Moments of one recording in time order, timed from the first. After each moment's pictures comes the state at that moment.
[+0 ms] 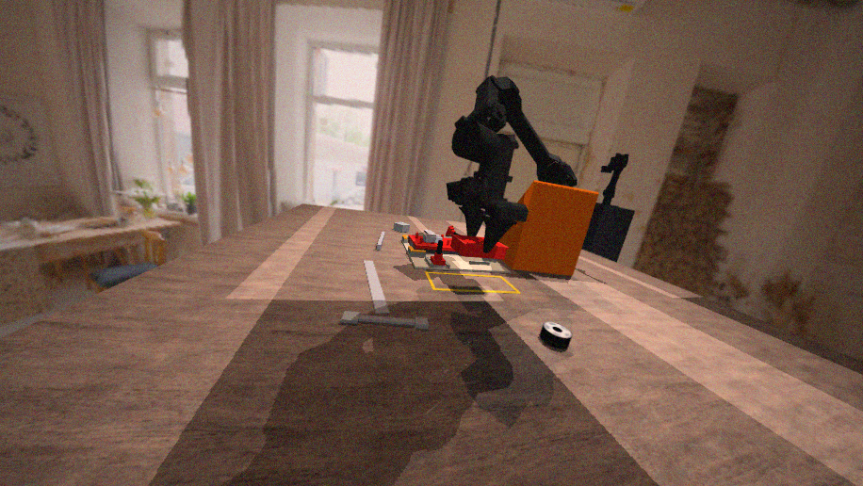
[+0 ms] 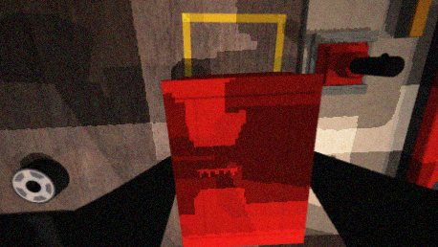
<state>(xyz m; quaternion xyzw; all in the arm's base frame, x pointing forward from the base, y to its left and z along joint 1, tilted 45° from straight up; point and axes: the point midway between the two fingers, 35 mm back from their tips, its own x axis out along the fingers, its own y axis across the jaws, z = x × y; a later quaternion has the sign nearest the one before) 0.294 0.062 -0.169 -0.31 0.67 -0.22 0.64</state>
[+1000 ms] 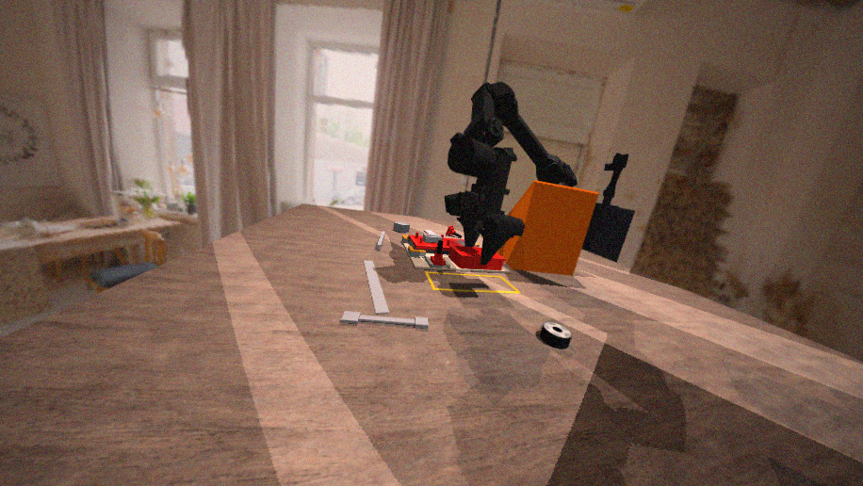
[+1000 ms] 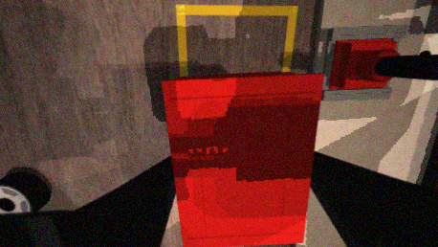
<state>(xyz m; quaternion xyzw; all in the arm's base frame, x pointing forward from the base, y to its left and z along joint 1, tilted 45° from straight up) 0.294 0.045 -0.186 -0.31 0.67 -0.22 0.64</state>
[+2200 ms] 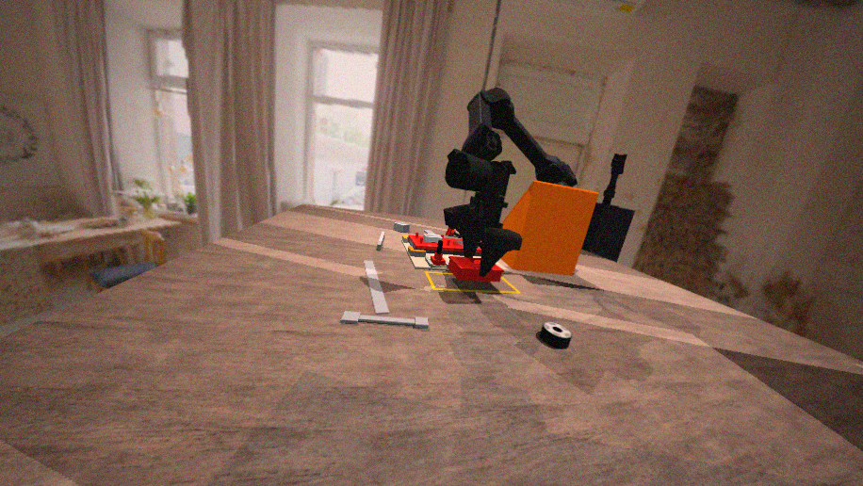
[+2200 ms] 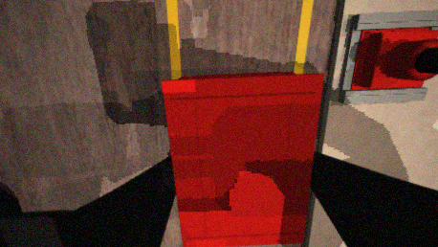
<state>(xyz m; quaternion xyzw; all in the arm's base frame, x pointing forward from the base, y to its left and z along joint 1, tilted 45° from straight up) 0.291 0.026 -0.203 -0.31 0.67 -0.22 0.64</state>
